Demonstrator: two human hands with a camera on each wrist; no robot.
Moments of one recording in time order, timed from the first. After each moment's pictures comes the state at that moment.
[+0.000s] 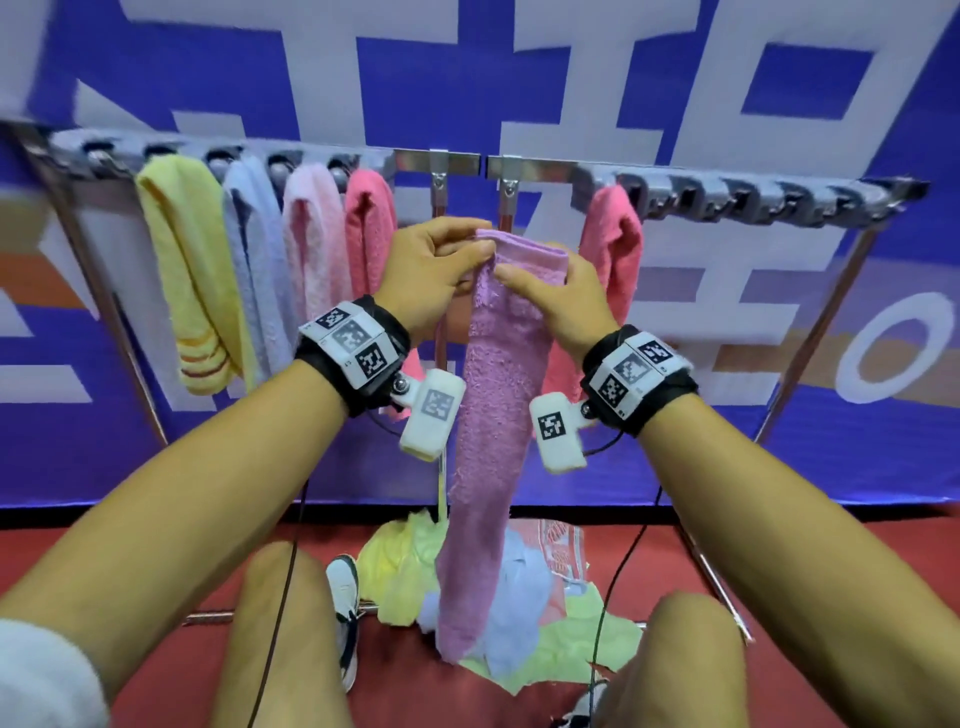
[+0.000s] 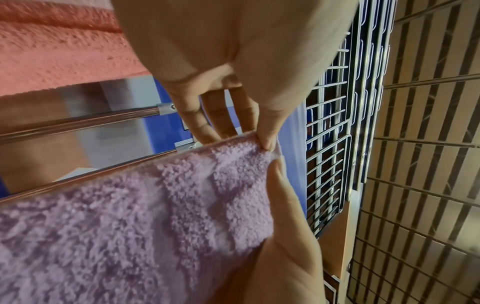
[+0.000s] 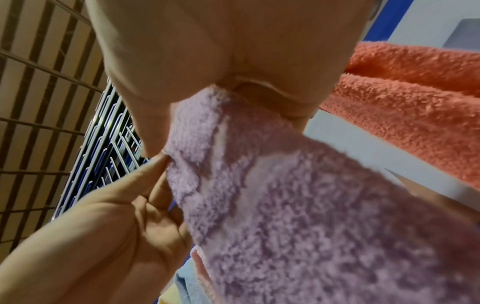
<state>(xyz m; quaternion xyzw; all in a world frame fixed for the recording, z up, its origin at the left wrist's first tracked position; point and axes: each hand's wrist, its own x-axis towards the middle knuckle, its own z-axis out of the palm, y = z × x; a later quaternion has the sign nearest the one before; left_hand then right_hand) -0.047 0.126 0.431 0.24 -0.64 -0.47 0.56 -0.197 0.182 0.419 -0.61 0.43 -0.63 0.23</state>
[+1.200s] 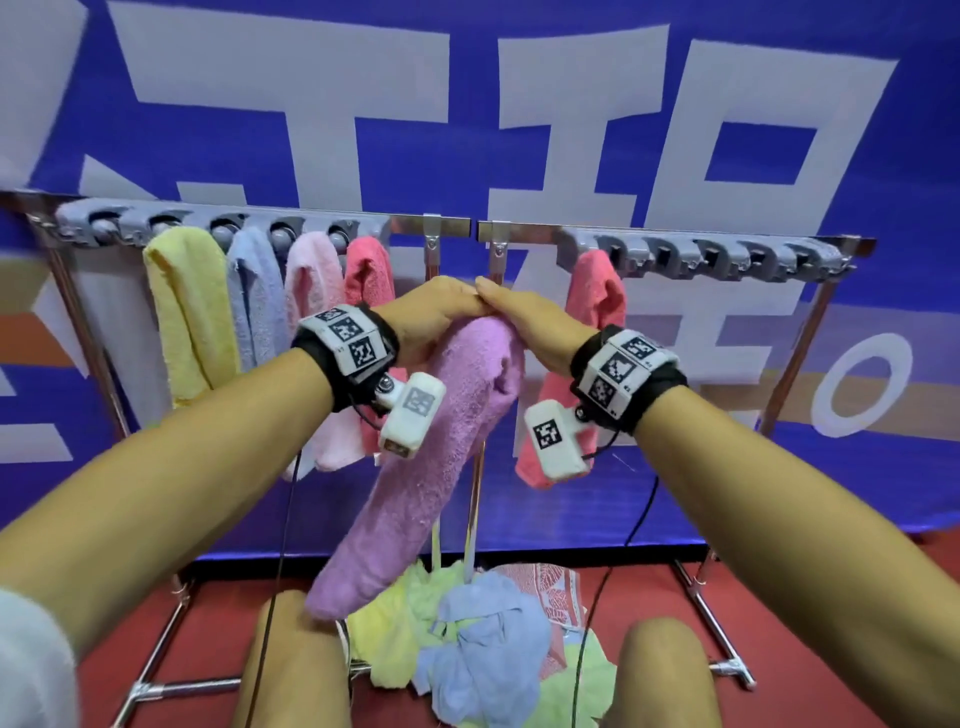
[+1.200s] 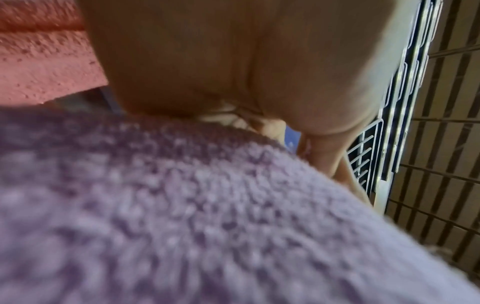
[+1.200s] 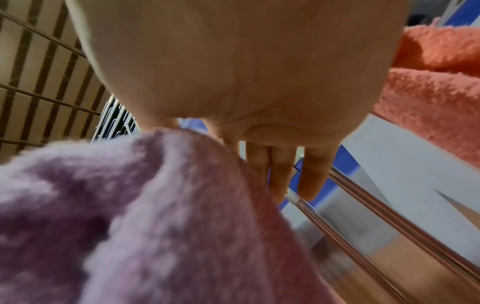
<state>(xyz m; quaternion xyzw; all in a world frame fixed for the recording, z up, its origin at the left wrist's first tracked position) -0.038 0.112 0.474 0.24 -0.73 -0.57 0.31 -0.182 0.157 0.470 -0.65 0.52 -0.43 0.34</state>
